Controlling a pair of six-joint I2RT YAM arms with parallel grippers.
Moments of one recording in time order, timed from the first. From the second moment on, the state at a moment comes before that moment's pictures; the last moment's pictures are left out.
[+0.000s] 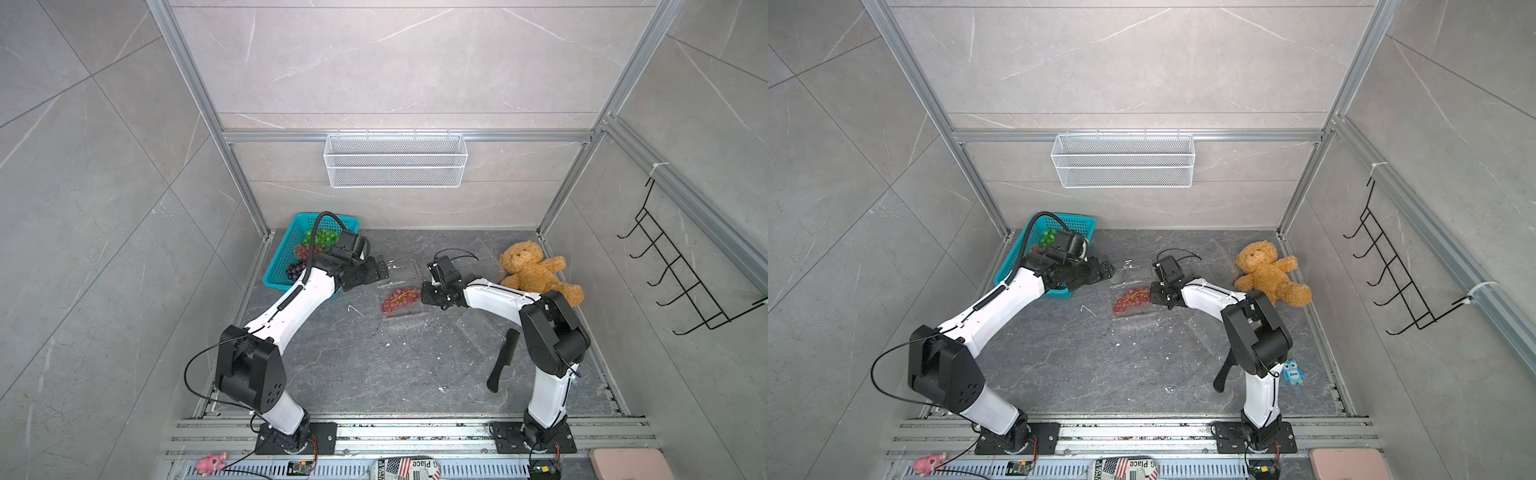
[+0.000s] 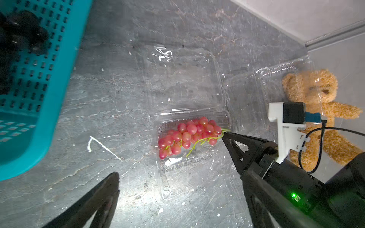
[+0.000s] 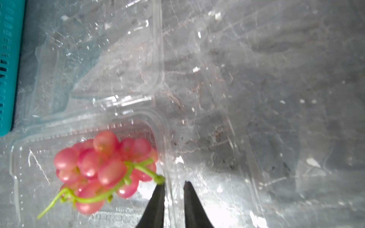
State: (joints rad) left arm -0.42 1.56 1.36 -0.67 0.11 -0.61; right arm 0.54 1.93 1.29 -0.34 0.00 0.57
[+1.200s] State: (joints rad) left arm -0.25 1.50 1.26 -0.67 0.17 -0.63; right arm 0.54 2.08 1.52 -0.35 0.06 0.52
